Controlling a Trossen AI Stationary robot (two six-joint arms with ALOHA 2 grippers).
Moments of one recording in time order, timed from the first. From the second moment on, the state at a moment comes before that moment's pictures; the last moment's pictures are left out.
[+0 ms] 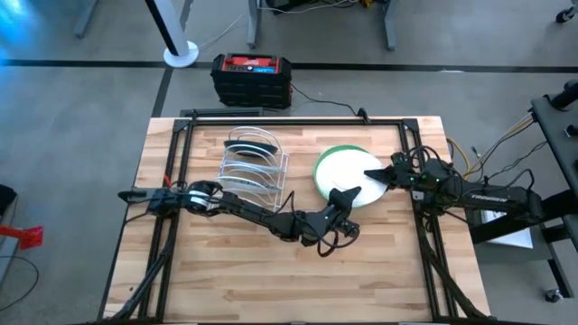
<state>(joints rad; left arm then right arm) -0.25 2.35 1.81 0.70 -0.96 1.58 -0.20 0.28 0.11 0.19 -0.07 1.33</state>
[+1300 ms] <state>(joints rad) -0.25 2.36 1.80 0.69 -1.04 1.45 -0.20 0.29 0.11 0.35 -0.05 1.17</state>
